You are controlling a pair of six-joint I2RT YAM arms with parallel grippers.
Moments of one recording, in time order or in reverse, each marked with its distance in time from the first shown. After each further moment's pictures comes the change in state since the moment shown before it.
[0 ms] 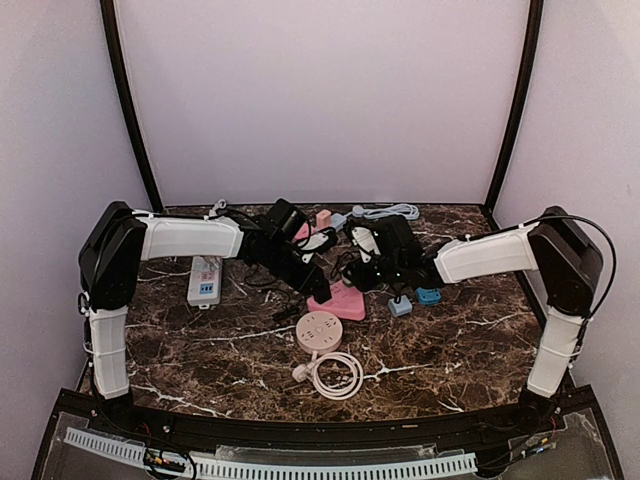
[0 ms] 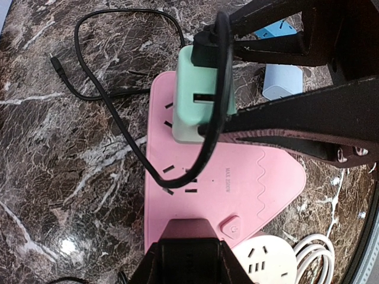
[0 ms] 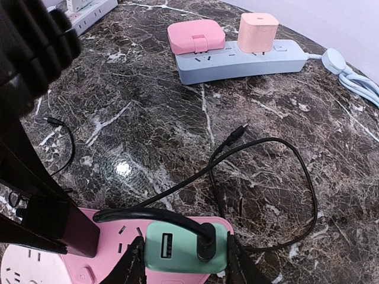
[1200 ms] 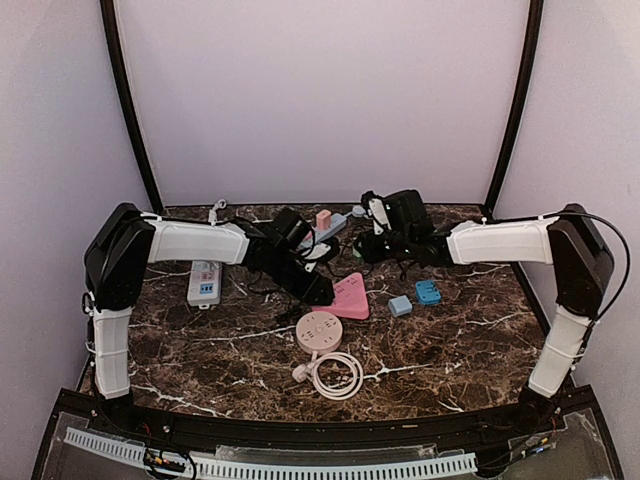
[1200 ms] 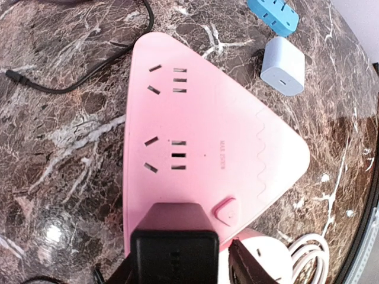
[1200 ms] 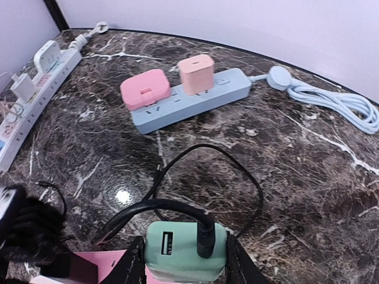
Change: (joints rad) left arm -0.016 0.023 -0.012 0.001 0.034 -0.050; right arm -0.069 -0.055 0.081 -0.077 0.066 0.100
